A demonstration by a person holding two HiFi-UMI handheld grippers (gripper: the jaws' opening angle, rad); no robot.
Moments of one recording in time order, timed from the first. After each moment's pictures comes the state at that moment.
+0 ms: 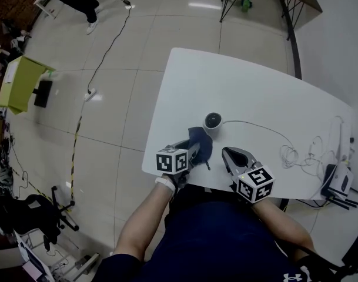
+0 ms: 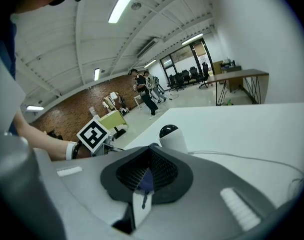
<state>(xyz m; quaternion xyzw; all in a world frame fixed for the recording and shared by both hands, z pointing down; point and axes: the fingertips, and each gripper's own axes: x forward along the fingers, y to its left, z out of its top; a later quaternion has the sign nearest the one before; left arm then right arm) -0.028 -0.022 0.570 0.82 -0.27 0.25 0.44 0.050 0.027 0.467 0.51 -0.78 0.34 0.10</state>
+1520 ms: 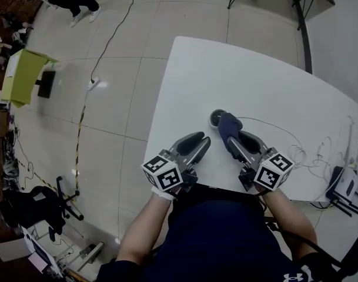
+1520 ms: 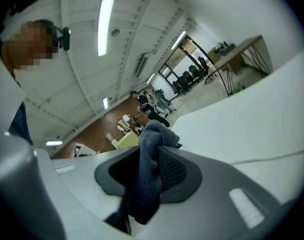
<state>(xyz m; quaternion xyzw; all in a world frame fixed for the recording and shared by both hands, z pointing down) -0.005 -0.037 0.439 0.89 -0.19 -0.02 0.41 0.070 -0.021 0.441 0.46 -0.80 0.38 -0.06</state>
